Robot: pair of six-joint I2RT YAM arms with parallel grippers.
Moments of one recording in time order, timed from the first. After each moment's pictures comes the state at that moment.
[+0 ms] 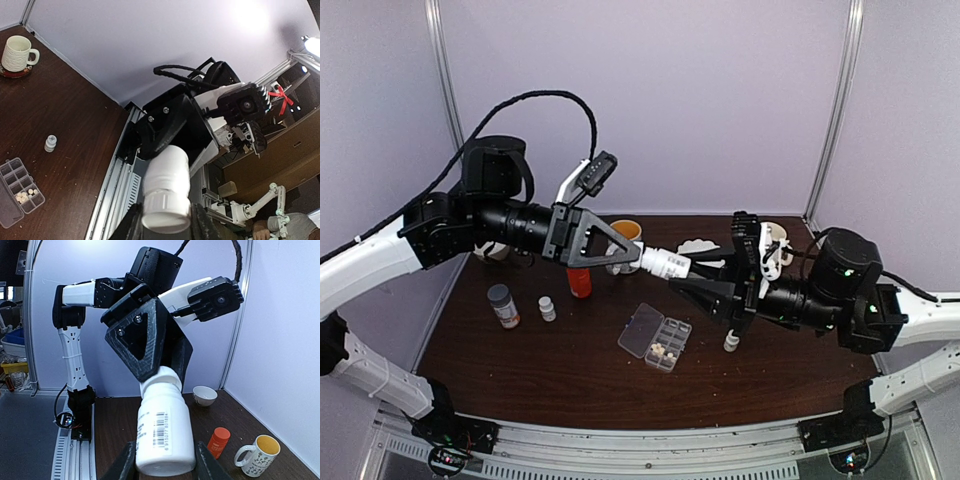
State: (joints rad) left arm -0.99 1.29 1.36 -0.34 0.71 -0.61; right arm 1.26 1.02 0.83 0.27 0.01 -0.14
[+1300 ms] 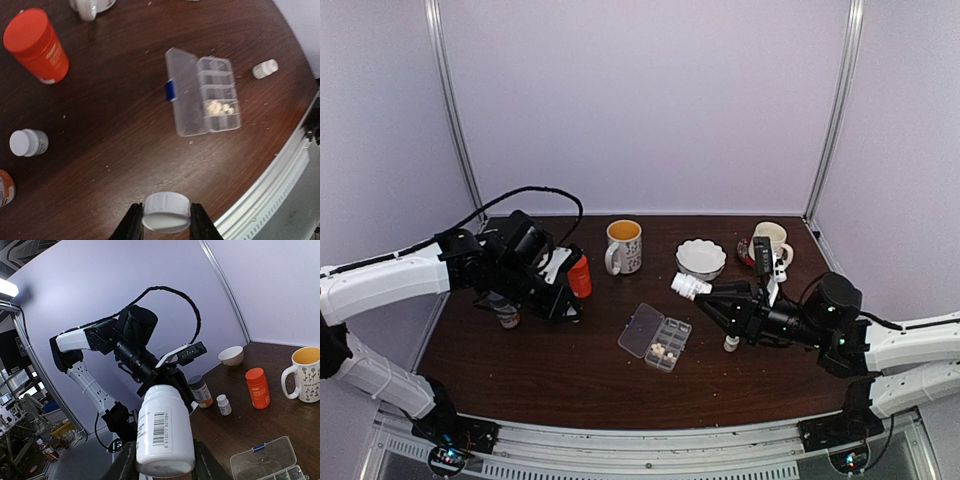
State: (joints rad) left arm -0.82 1.29 1.07 -0.70 0.18 -0.38; right arm 1.01 1.01 0.41 0.77 -0.22 0.50
